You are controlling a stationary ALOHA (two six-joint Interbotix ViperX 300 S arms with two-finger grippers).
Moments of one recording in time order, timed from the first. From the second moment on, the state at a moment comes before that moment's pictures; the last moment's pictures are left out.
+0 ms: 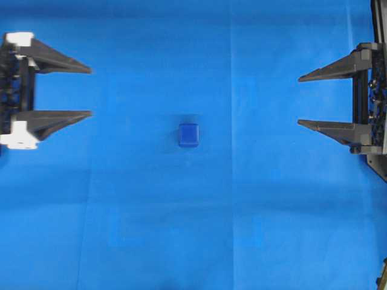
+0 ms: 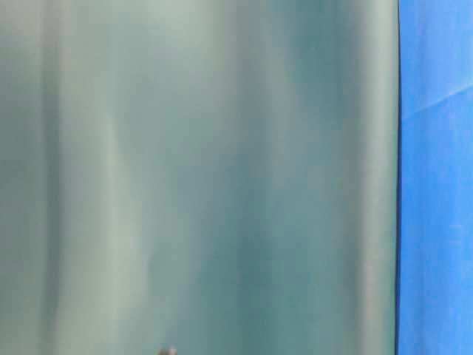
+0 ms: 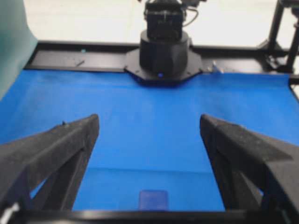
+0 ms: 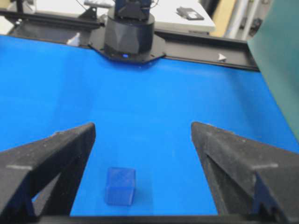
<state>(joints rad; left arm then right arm) 0.04 -0.70 1.09 0.00 -0.43 0.00 -0.03 -0.91 1.15 0.01 -0.23 0.02</state>
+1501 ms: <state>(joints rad) 0.05 -0.03 0.31 0.01 0.39 0.01 -0.04 -0.88 1.15 0.01 -0.25 0.02</state>
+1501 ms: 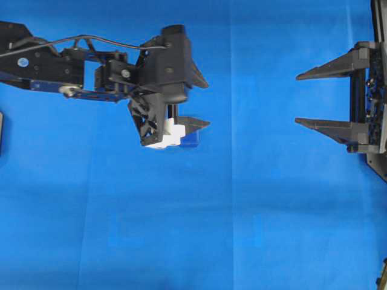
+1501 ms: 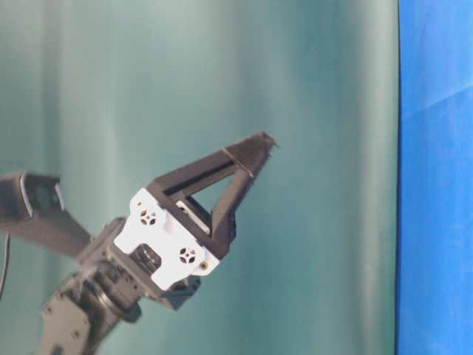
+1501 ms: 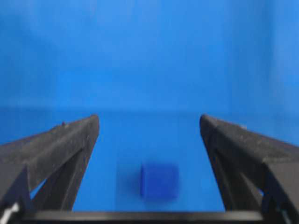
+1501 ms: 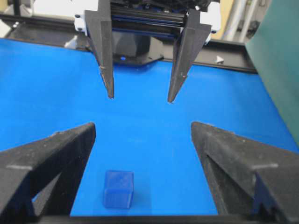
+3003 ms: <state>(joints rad) 0.03 0.06 0.13 0.01 0.77 0.00 -0.04 -0.88 1.15 0.01 -0.24 0.02</state>
